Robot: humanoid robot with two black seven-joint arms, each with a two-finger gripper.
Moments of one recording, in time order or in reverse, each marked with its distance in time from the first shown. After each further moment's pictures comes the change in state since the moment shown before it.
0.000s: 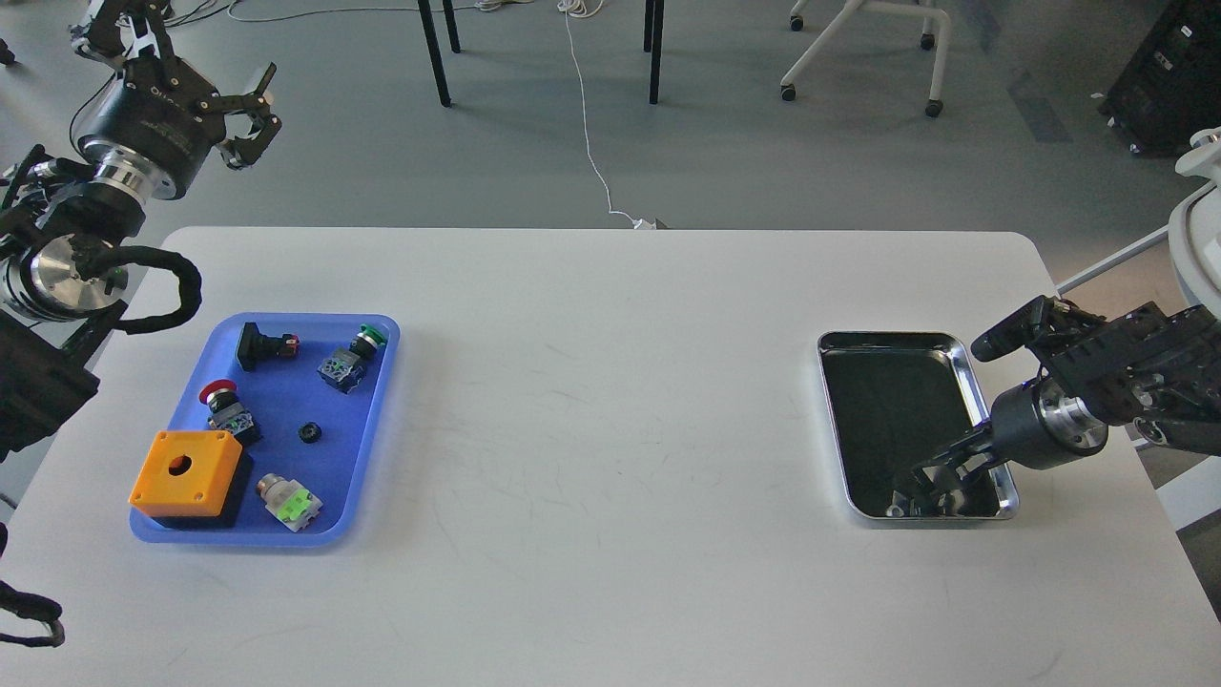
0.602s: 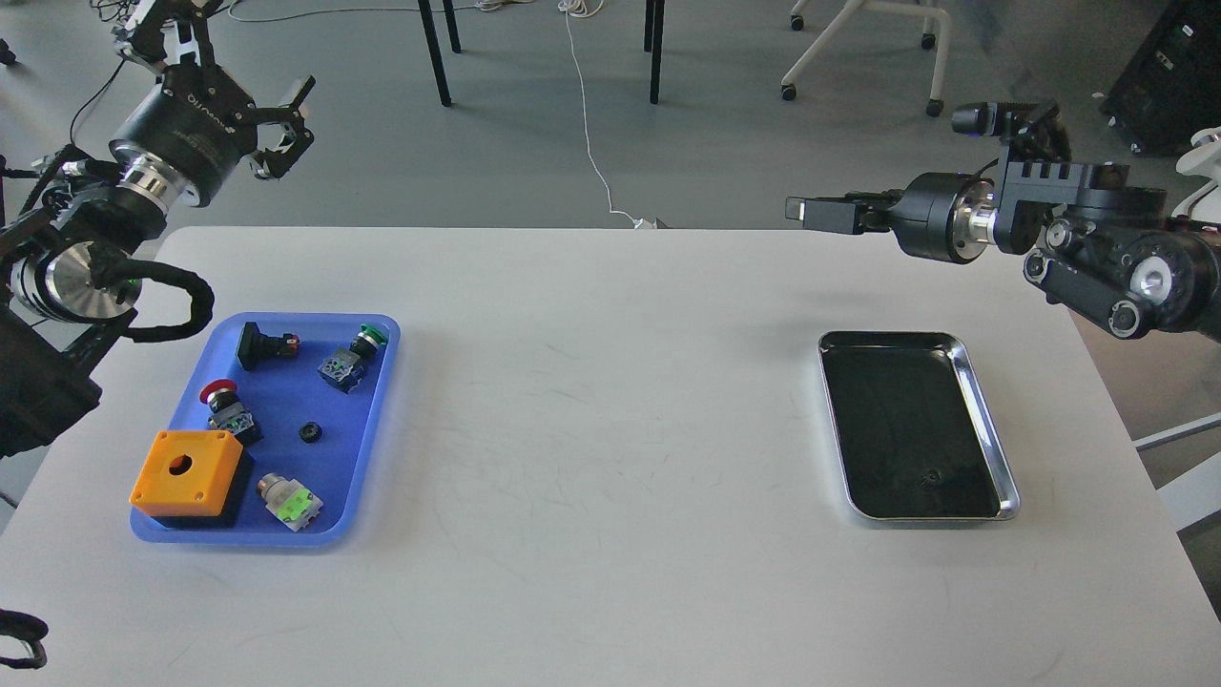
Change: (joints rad) left arm -0.002 0.035 0.109 -0.111 0.107 -0.039 0.001; right arm -0.257 0.183 0.933 -0.499 0.046 -0.004 0.000
